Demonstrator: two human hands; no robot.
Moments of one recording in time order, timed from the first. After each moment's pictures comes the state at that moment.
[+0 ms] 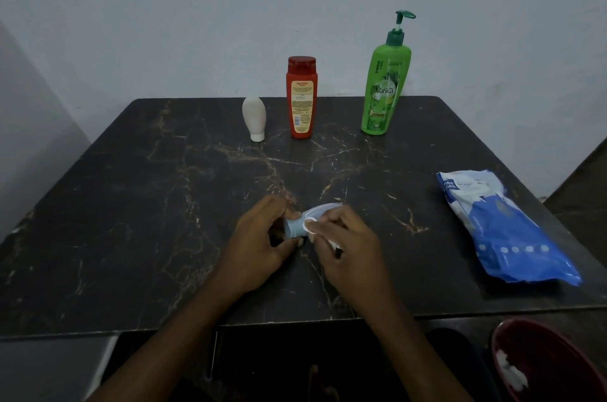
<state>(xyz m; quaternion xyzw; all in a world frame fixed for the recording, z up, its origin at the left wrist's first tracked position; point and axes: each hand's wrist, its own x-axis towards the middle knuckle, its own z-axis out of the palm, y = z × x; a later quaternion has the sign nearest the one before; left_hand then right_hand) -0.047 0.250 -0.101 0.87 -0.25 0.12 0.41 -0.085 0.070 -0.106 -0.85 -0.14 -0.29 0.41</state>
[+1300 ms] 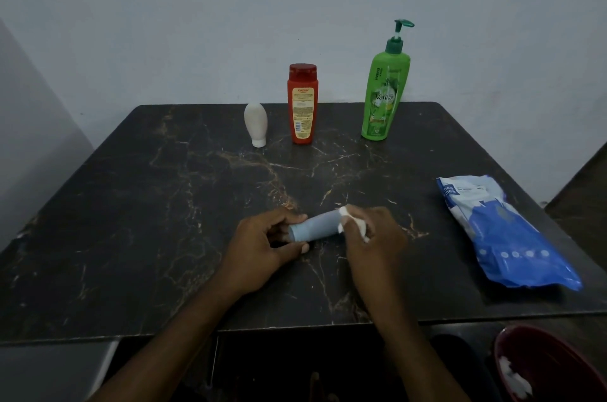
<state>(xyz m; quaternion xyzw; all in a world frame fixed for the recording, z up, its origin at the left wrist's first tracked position) -0.048 0.250 -0.095 0.85 -0.19 0.05 0.49 -0.075 0.061 -0.101 -0.82 0.12 -0.29 0.48</state>
